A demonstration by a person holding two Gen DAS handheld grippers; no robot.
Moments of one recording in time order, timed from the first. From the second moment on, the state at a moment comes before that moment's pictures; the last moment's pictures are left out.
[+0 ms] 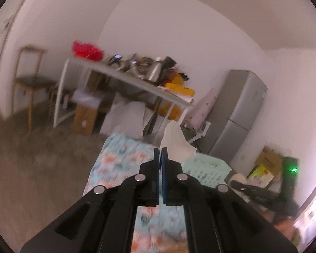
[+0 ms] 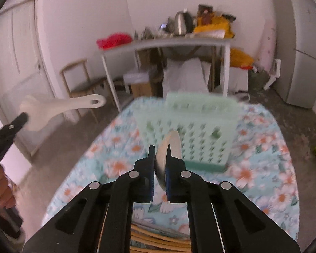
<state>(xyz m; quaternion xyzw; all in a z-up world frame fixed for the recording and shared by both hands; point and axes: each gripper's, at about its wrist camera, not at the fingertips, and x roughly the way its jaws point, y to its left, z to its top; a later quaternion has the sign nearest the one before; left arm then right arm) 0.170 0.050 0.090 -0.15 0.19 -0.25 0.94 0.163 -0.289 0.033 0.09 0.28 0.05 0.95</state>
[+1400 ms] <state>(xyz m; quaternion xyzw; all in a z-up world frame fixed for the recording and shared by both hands) 0.280 -0.133 0.147 0.24 0.32 -0.25 0.88 0.234 -0.398 0.122 0.26 0.10 0.21 0.94</state>
